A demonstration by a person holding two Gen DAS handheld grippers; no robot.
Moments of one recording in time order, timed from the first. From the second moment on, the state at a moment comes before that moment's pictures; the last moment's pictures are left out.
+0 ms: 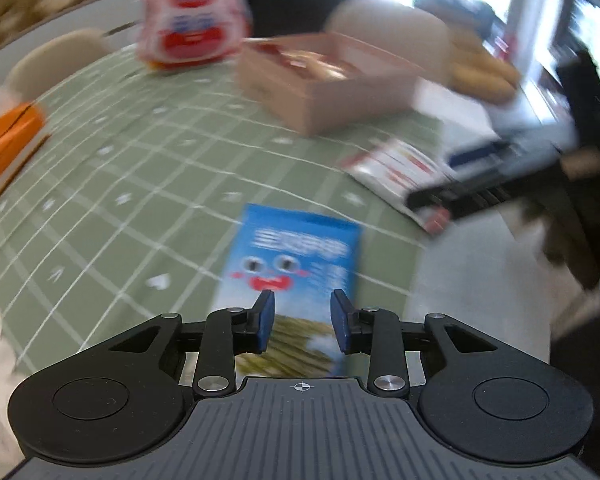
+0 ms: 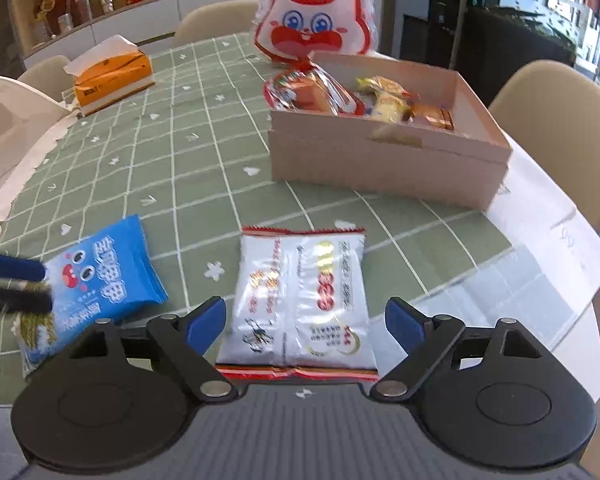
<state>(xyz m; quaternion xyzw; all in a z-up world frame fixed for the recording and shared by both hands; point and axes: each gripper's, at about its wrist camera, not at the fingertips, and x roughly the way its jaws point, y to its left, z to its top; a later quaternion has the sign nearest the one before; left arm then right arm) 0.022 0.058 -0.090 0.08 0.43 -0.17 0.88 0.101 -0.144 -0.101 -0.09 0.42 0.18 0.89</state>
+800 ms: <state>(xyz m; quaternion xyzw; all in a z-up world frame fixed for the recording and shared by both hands) 0.053 0.068 -0.110 0.07 0.43 -0.15 0.89 0.089 -0.150 -0.116 -0.09 0.41 0.18 0.89</state>
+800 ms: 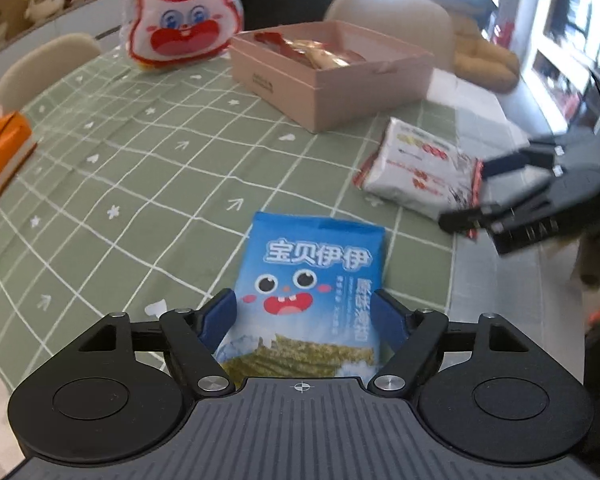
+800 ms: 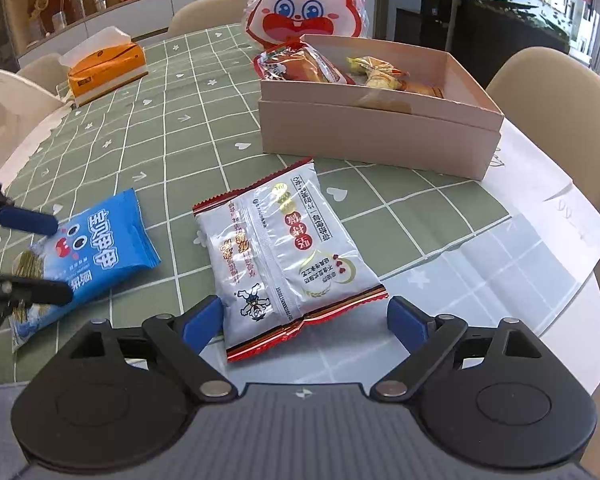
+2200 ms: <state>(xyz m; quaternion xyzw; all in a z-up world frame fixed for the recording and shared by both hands) 0.007 0.069 -0.119 -0.11 0.41 -0.06 0.90 0.136 -0.121 -0.112 -0.11 0.44 0.20 0.87</state>
